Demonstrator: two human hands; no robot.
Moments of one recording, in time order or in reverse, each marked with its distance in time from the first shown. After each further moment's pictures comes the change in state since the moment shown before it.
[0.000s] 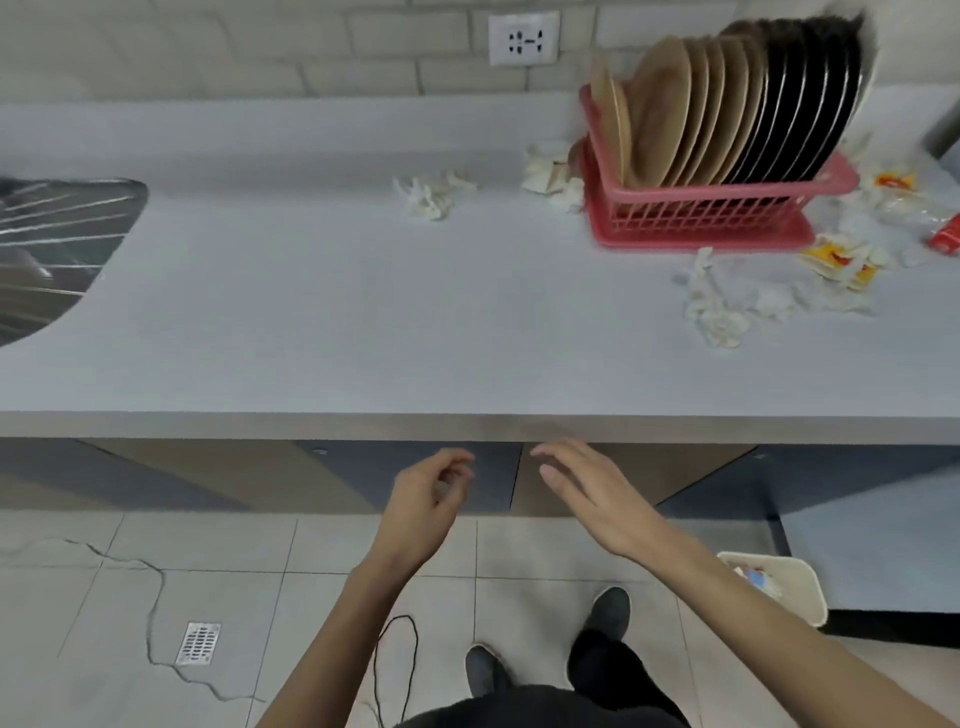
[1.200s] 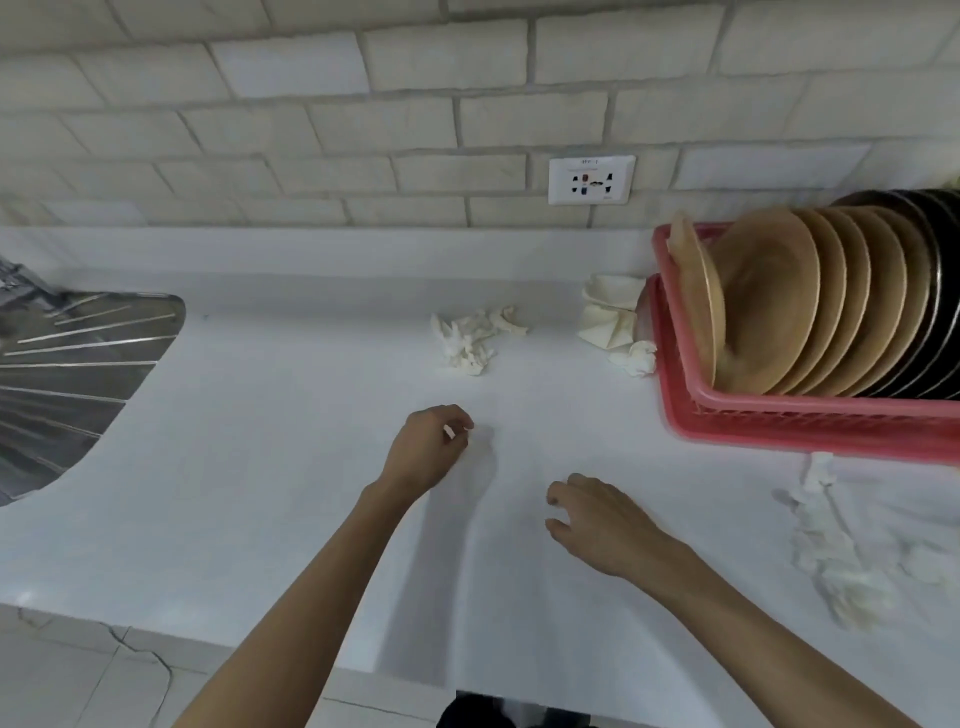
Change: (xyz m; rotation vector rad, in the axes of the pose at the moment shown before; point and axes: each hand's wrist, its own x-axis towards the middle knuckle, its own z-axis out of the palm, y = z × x) left_hand 0.337 0.036 -0.092 0.358 0.051 -0.042; right_hand 0.271 0.009 -0.099 -0.466 -0.267 0.113
